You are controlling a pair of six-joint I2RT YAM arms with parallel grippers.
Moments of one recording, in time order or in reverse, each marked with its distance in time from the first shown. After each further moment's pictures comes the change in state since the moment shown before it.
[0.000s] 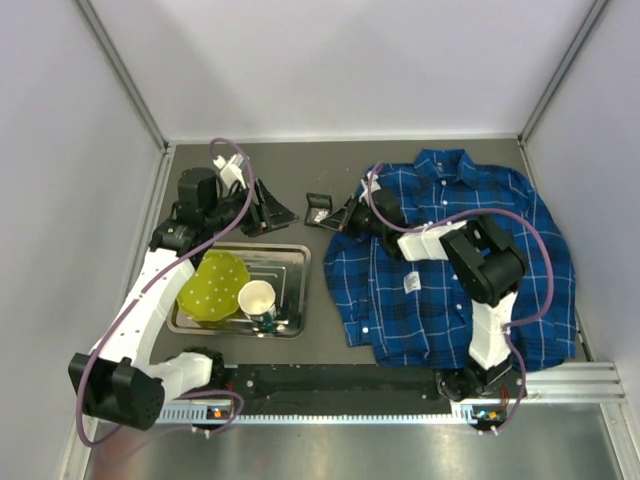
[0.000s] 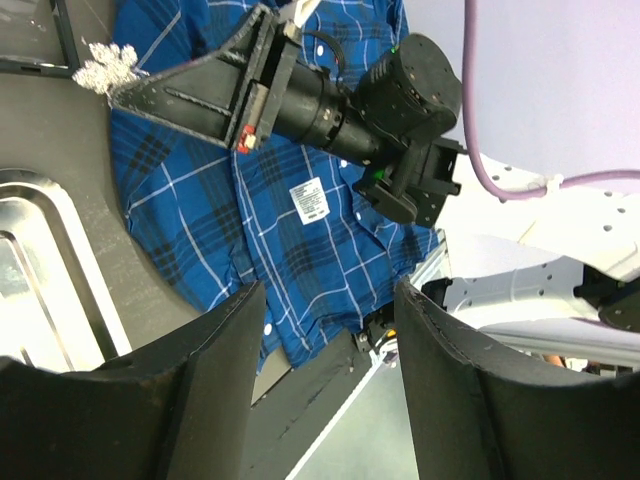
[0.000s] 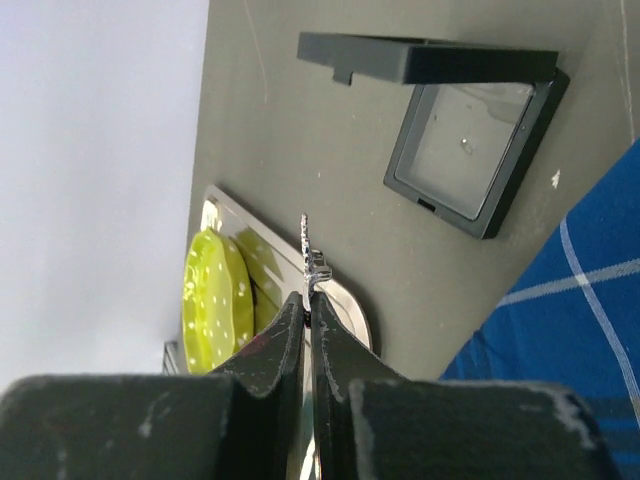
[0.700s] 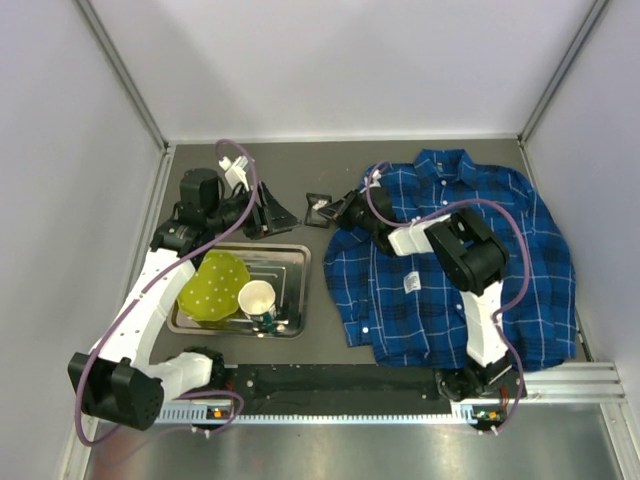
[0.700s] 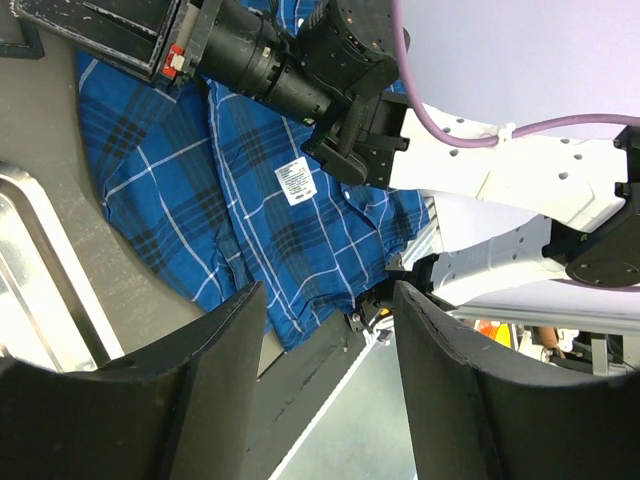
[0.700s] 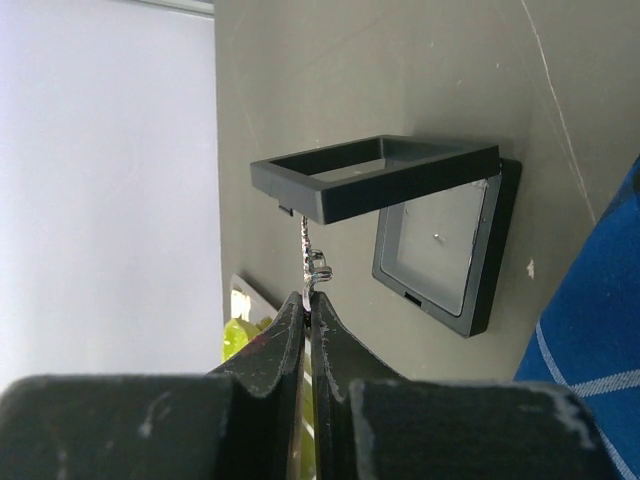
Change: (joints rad) left arm -0.015 -0.002 0.000 -0.021 0.053 0.025; right arm 0.001 0.149 0.106 0.084 0.137 0.224
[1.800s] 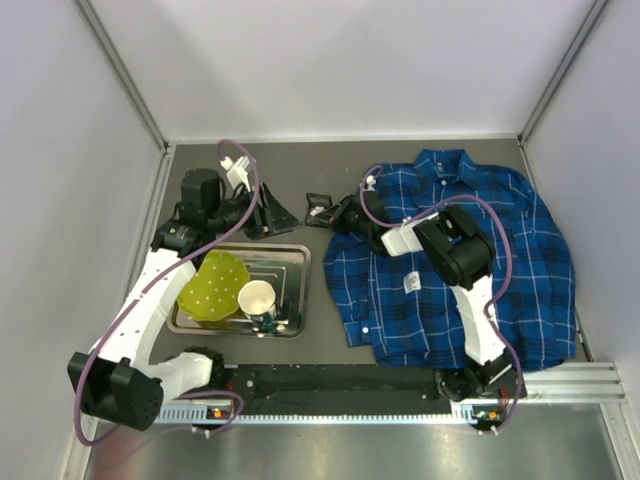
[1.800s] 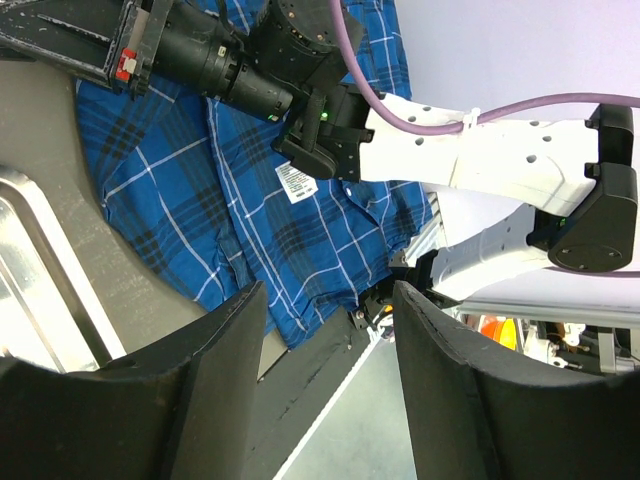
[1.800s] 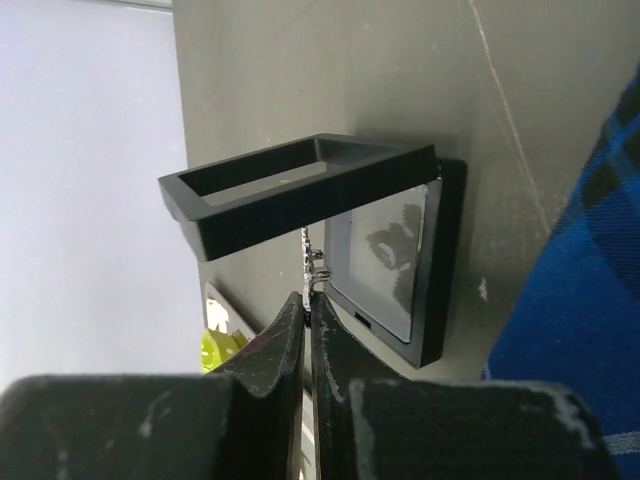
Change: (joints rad) left arm -0.009 0.000 0.000 0.000 0.001 0.015; right arm 0.013 0.104 0.064 -0.007 0.010 0.030
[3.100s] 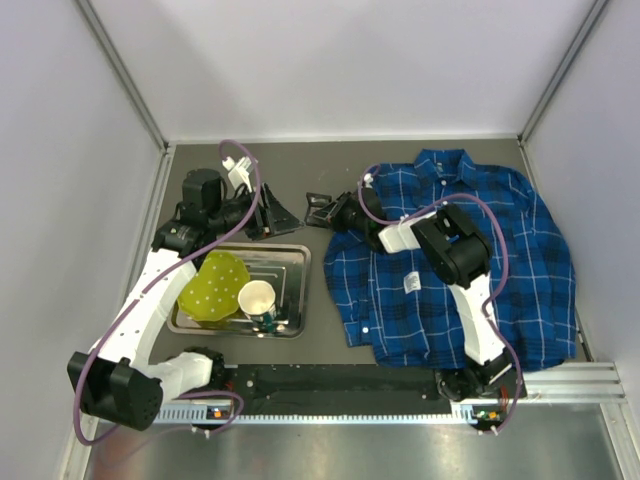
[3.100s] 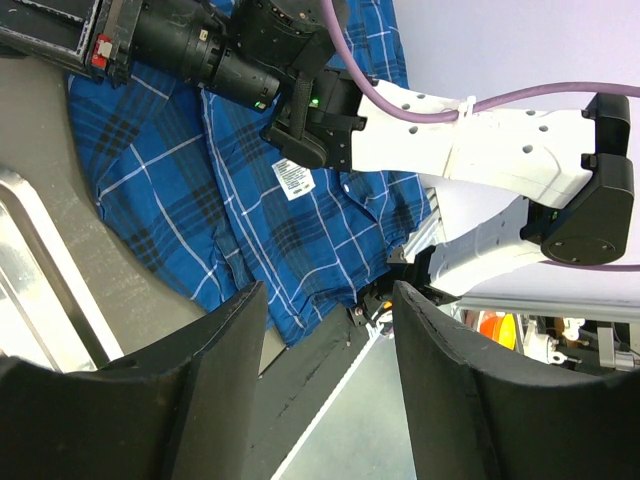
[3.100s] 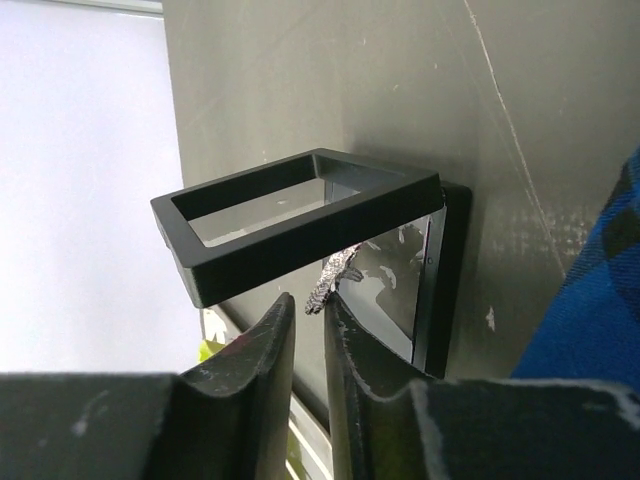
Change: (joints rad) left arm -0.010 0.000 0.000 0.000 0.003 0.001; right arm 0.002 0.029 0.055 -0.049 0.008 0.002
